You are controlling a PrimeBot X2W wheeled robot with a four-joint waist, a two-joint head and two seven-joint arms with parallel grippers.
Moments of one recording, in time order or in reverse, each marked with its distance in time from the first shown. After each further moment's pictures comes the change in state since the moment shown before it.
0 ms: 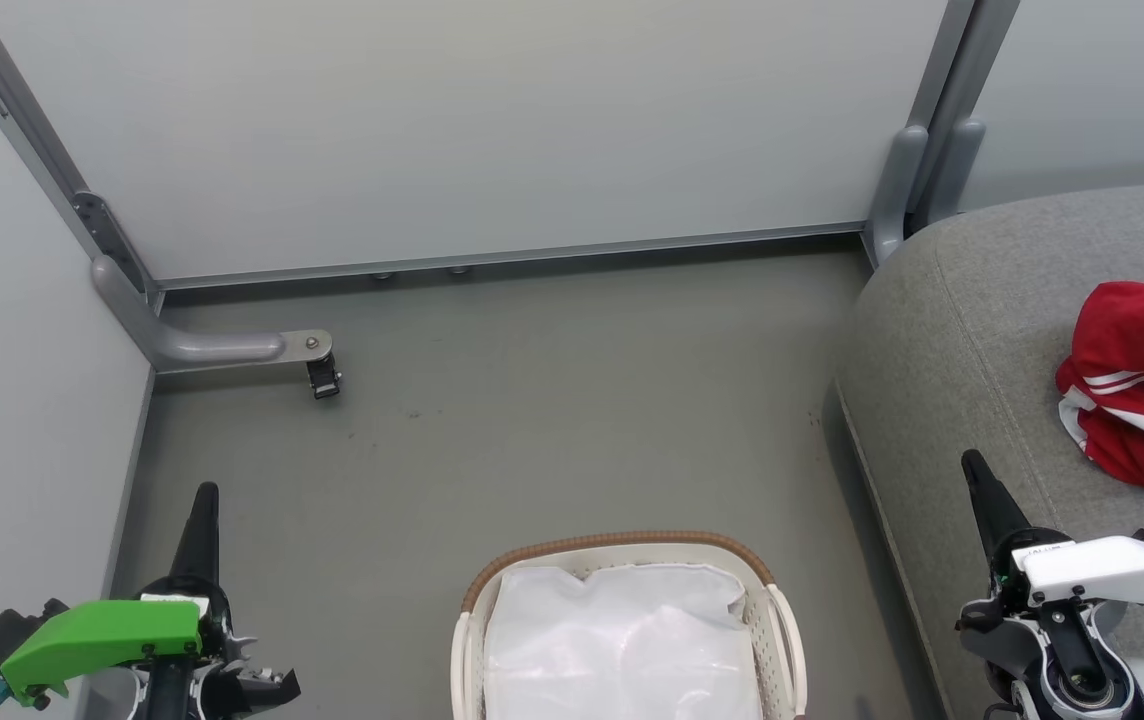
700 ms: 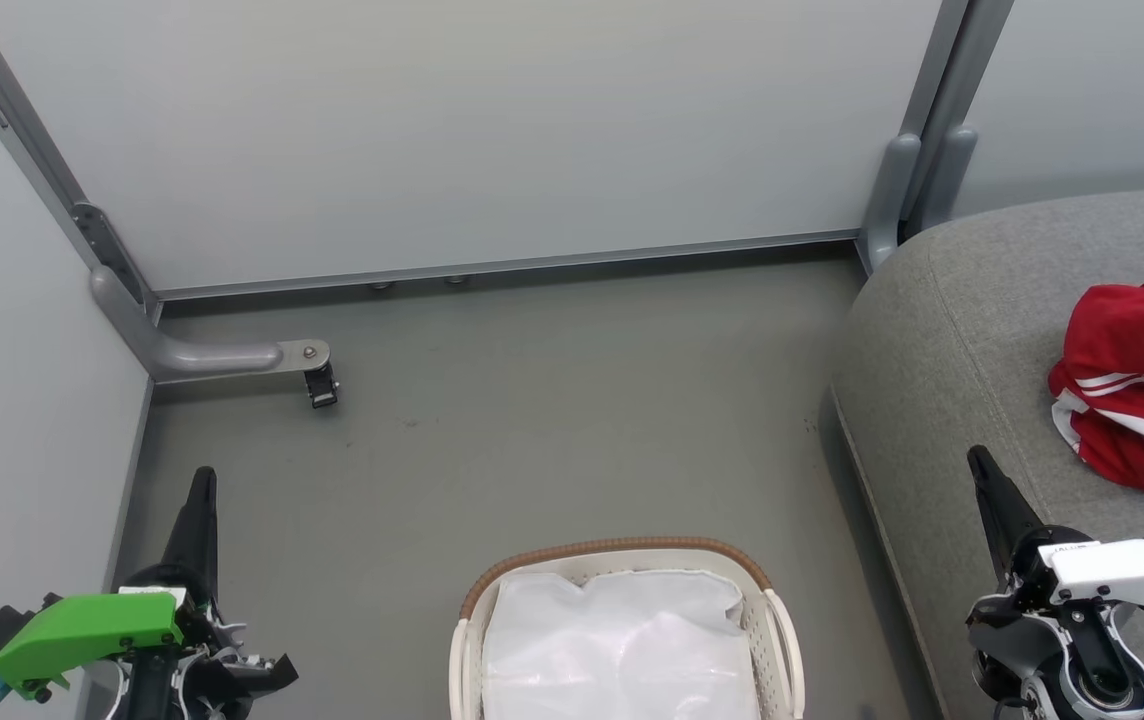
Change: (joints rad) left arm -0.012 0.001 0.012 -0.013 -0.141 -0.008 0.038; right arm 0.008 -0.001 -0.018 -0.023 0.148 0.000 0.037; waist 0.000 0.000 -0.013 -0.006
